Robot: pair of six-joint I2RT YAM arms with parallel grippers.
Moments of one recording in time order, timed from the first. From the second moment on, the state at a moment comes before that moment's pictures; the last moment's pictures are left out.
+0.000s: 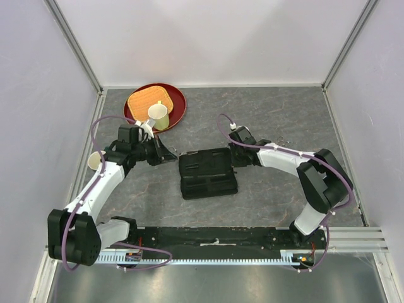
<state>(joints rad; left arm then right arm) -0.17 1.14 0.79 -0.38 0.61 -0.53 0.61 1.68 0.96 -0.30 0.08 0.51</state>
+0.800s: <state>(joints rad) -0.16 1.20 0.70 -0.28 0.57 -0.62 0.60 1.78 1.14 -0.29 0.06 0.53</state>
